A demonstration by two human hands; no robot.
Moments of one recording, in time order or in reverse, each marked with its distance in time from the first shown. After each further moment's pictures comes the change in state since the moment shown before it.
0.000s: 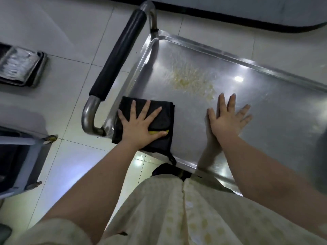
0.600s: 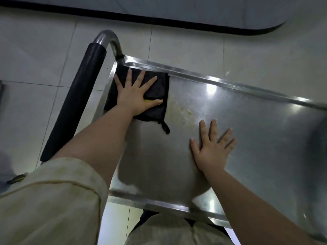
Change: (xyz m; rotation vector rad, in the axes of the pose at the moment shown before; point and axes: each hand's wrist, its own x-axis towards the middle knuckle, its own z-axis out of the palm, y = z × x) left_hand 0.238 0.035 -0.071 0.136 0.028 0.175; right_hand 0.008 0.003 0.016 0.028 0.069 0.000
